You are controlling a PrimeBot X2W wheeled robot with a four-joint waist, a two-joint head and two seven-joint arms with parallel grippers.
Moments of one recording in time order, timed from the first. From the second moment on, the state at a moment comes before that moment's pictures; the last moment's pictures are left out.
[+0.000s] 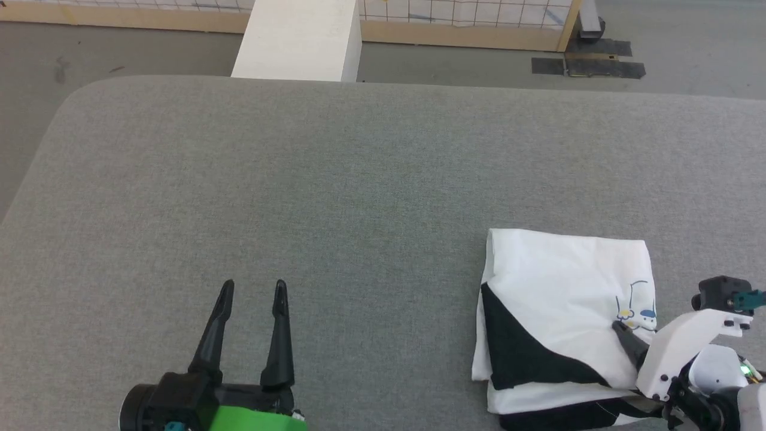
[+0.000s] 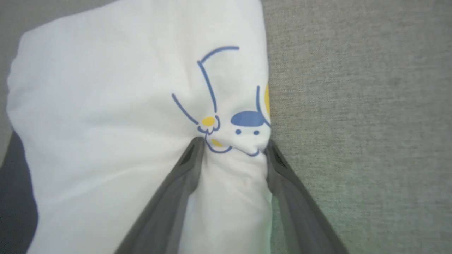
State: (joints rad) left arm 0.16 0.06 -0.16 -0.21 -0.17 0.03 -0.26; right arm -0.10 -0.09 -0.23 0.22 0.32 0.13 0.64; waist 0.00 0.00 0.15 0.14
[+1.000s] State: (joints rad) left arm 0.05 0.07 -0.21 -0.24 -0.13 0.04 -0.23; right arm -0.34 -0.55 -0.01 0.14 0.36 0.13 0.62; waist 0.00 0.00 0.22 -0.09
